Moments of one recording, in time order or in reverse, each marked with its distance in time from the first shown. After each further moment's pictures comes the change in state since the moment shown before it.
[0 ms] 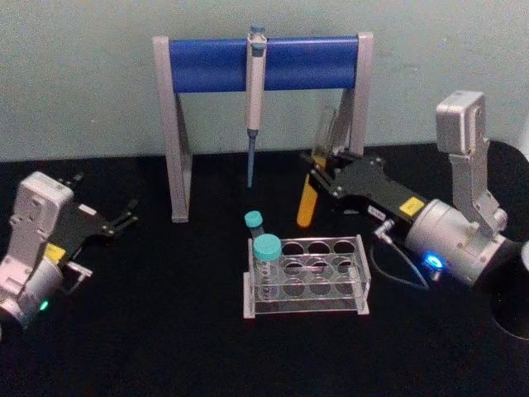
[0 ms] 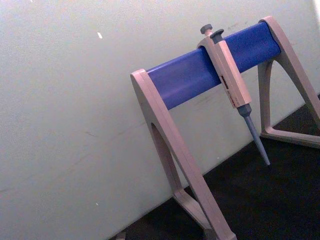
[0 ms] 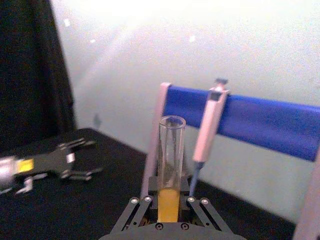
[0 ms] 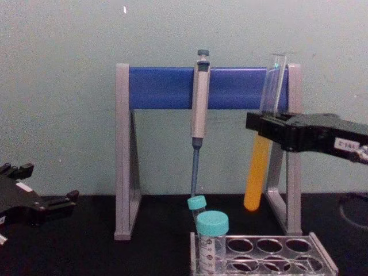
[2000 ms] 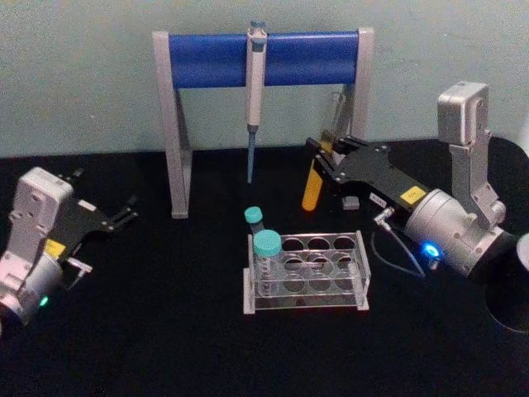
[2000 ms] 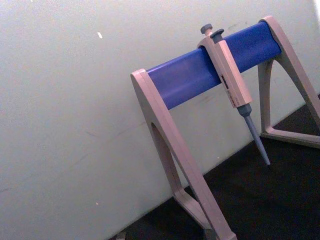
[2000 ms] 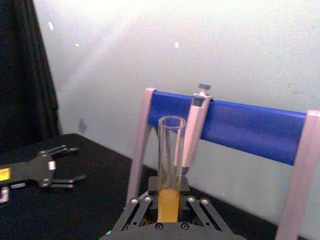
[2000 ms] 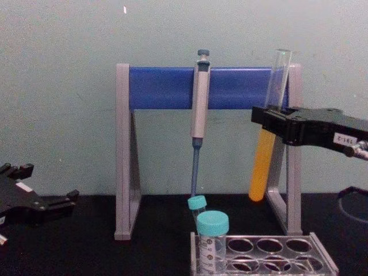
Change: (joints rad) left arm 0.000 0.000 0.000 0.000 0.000 0.000 0.000; right arm 0.005 -0.039 0.020 0.026 -0.042 -0.026 -0.038
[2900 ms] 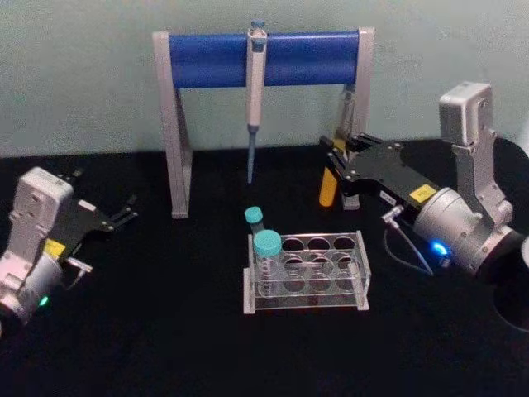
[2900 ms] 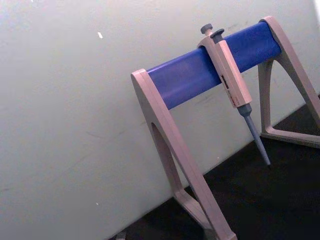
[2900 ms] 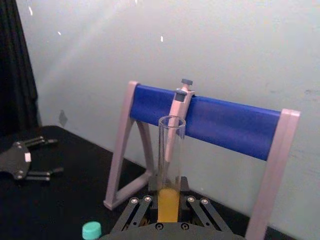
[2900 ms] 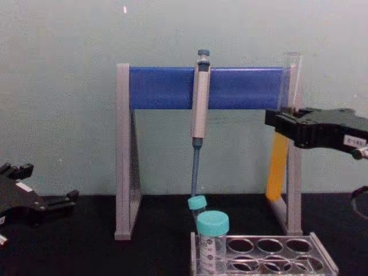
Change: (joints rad) left arm 0.000 0.000 0.000 0.000 0.000 0.000 0.000; right arm -0.013 -0.008 0.032 -0.006 -0.077 0.011 -0.031
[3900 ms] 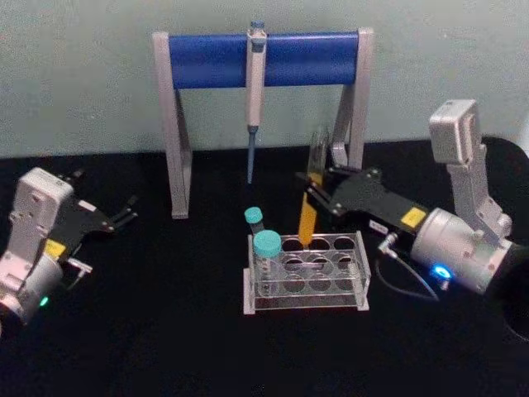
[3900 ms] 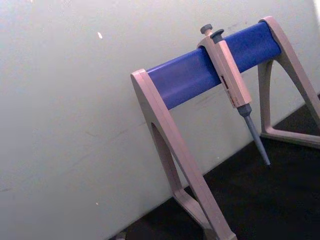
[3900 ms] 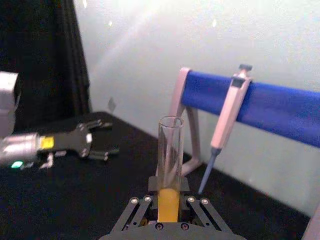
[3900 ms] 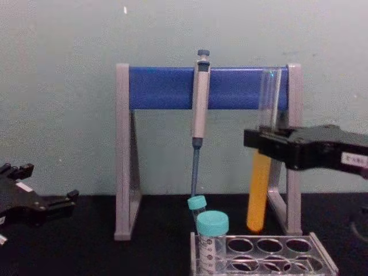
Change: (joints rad) left arm 0.000 0.000 0.000 0.000 0.000 0.000 0.000; right arm -0.026 0.076 -0.040 -0.069 0.085 0.069 0.128
